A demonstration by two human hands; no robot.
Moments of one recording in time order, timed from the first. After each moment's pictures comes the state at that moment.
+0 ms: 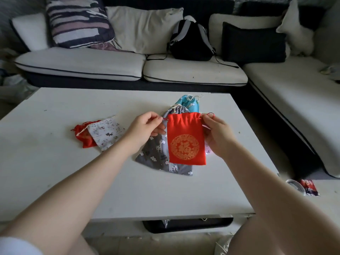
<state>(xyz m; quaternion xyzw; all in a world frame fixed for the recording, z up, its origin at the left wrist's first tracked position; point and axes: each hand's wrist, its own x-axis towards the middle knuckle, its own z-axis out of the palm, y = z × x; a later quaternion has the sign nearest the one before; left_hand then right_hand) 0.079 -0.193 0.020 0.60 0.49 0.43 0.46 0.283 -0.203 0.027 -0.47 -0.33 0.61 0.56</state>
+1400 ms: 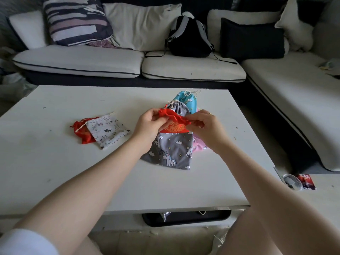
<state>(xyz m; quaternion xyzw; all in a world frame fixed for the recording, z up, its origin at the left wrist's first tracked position) 0.114 -0.202 0.016 0.43 0.44 0.55 0.57 0.285 -0.216 0.021 -0.55 -0.70 0.25 0.39</state>
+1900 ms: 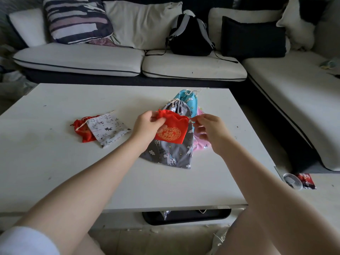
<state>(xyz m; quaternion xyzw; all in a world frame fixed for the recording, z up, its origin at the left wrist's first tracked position) 0.098 -0.191 0.000 0.51 0.54 0.48 0.47 0.287 -0.211 0.019 -0.60 -0.45 0.49 0.45</state>
